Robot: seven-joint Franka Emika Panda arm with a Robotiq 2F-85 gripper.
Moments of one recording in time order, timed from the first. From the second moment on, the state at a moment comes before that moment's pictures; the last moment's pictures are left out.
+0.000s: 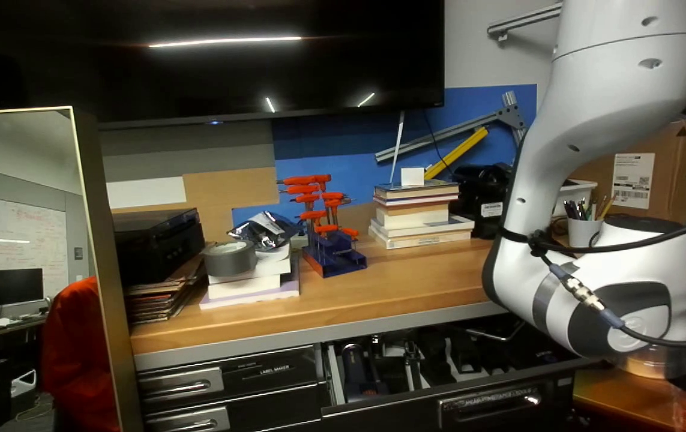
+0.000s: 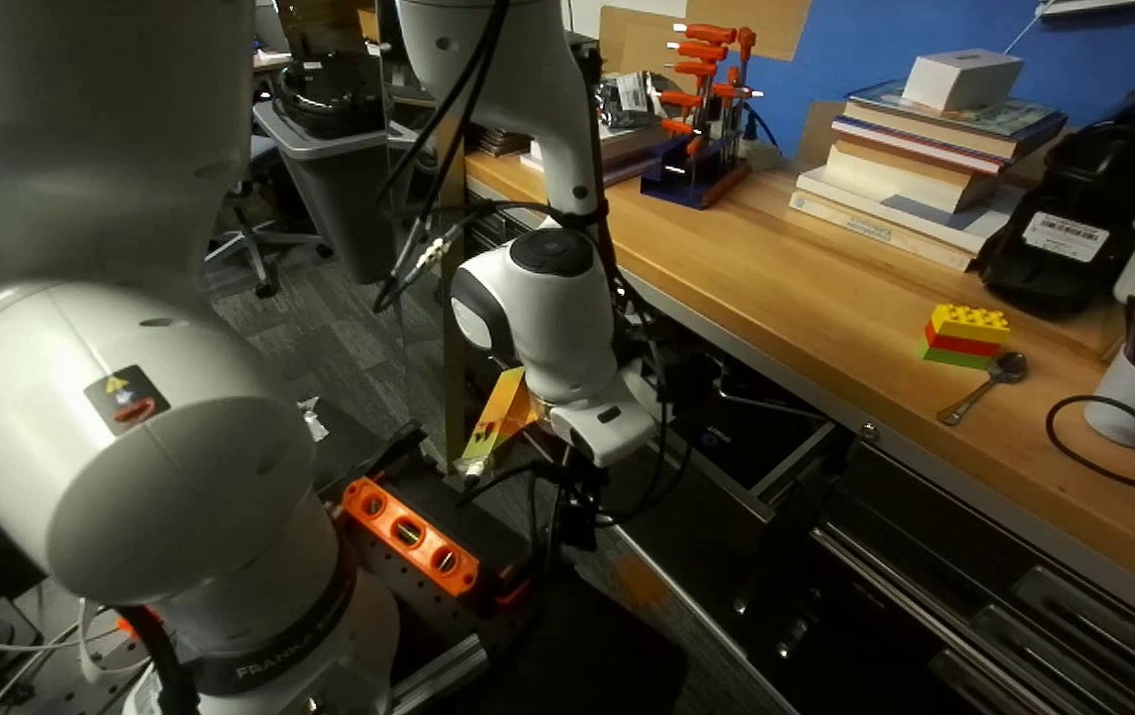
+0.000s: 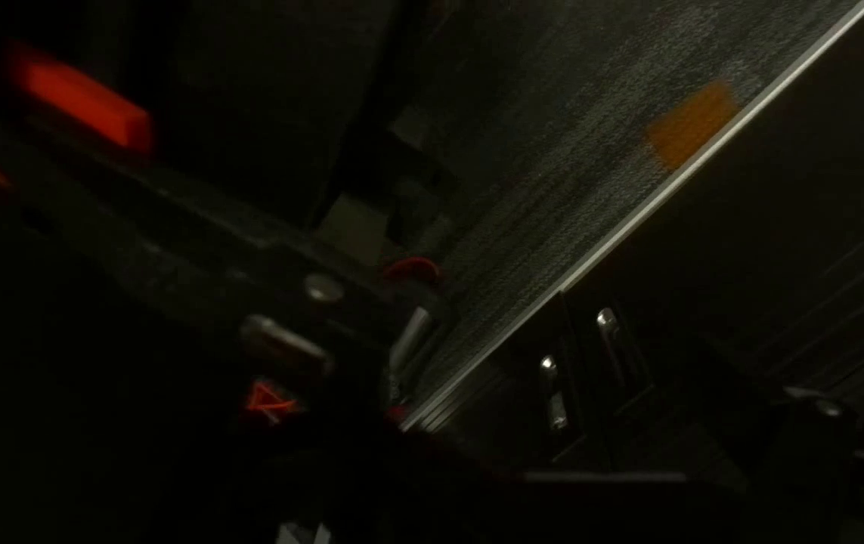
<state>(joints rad) -0.04 0.41 0.10 -2.69 1.78 3.34 -0.64</state>
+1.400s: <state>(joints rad) 0.04 0.64 -0.08 -2.32 0.83 3.01 -0.03</state>
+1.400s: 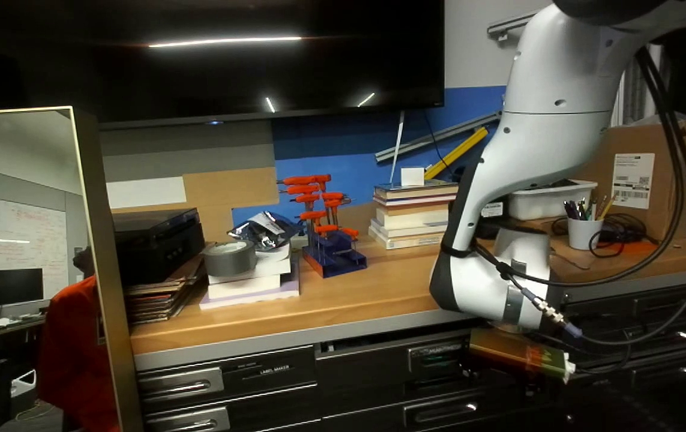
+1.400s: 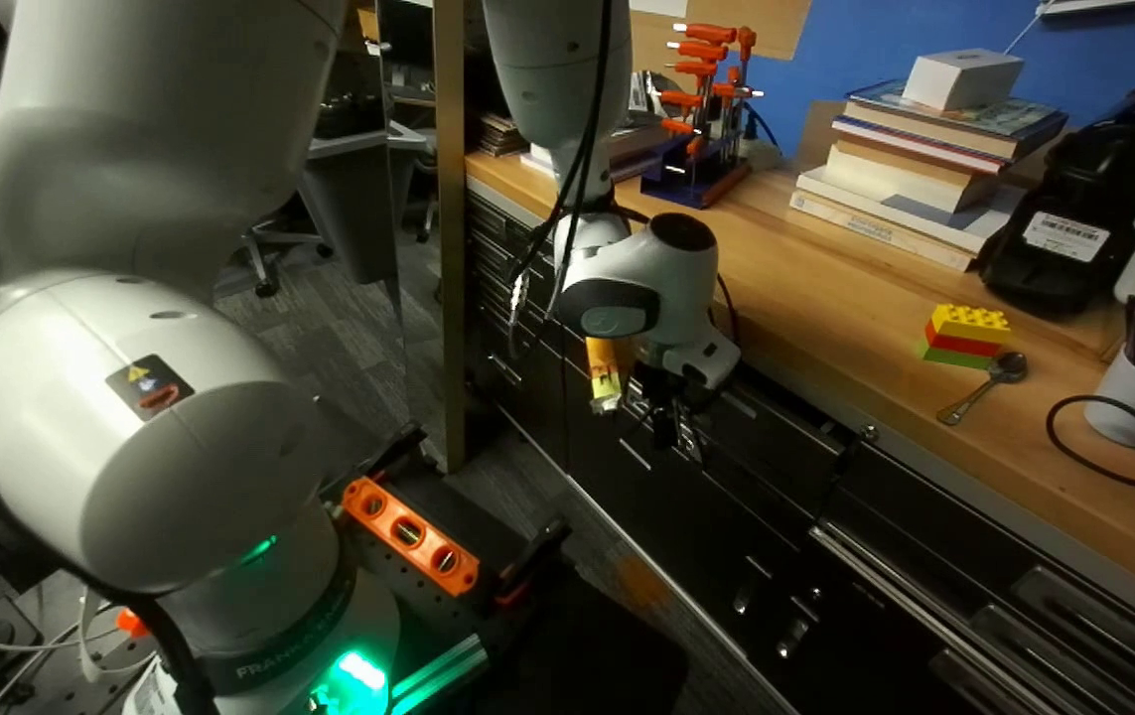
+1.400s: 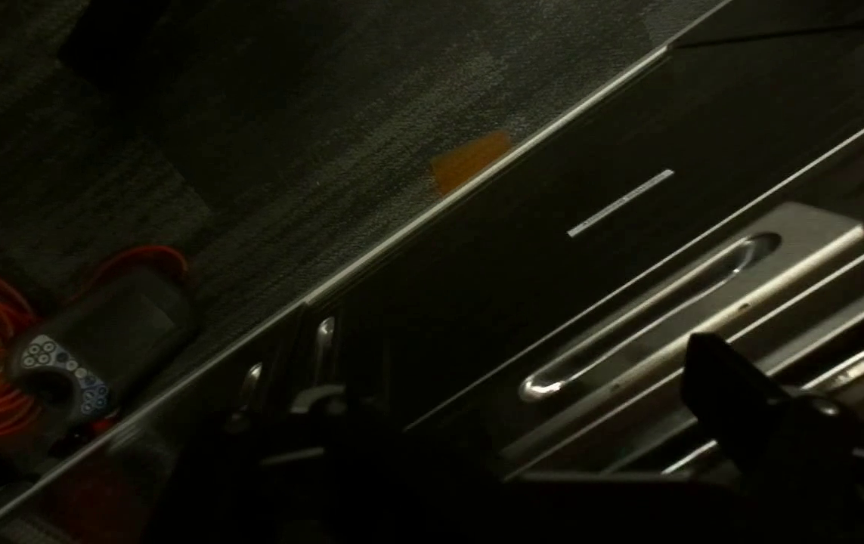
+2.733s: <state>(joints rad) 0.29 0.37 -0.59 -2.48 -0.03 2.71 0.56</state>
